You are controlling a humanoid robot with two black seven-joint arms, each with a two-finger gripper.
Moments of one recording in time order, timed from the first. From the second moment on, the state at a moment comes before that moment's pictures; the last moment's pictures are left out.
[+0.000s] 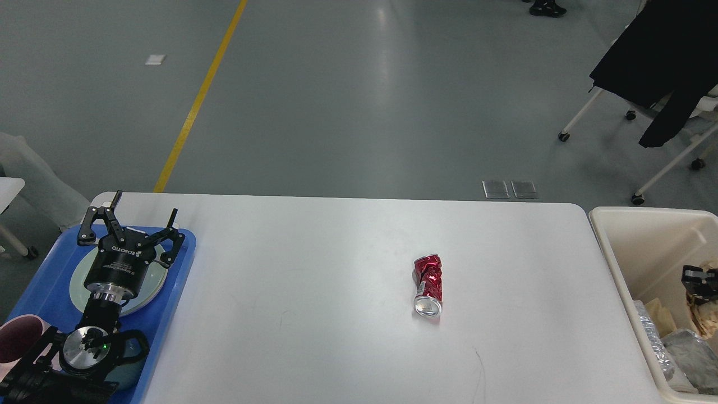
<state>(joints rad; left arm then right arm) -0.32 0.18 -1.46 -0.64 0.12 -0.68 -0.12 1.36 -0.68 -1.34 0.85 -0.25 0.35 0.06</state>
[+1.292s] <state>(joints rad) -0.32 0.18 -1.46 -0.64 0.12 -0.68 -0.12 0.52 -0.40 -1.00 0.14 -0.23 -0.05 0.05</state>
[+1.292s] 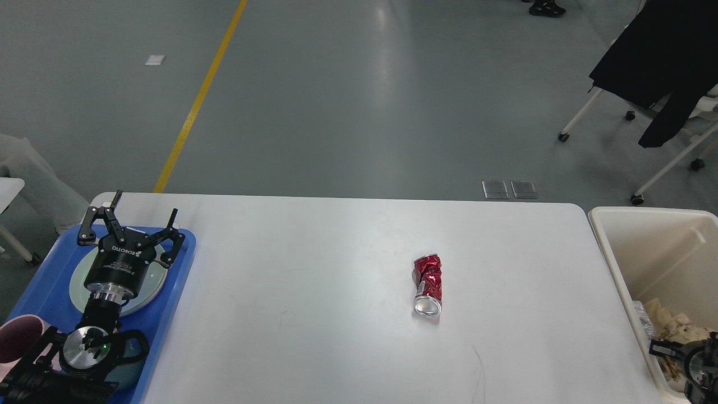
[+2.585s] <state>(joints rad) -0.32 0.18 -1.46 -0.64 0.12 -0.68 -0.12 1.41 -0.63 -1.35 0.82 -0.38 0.42 -0.01</state>
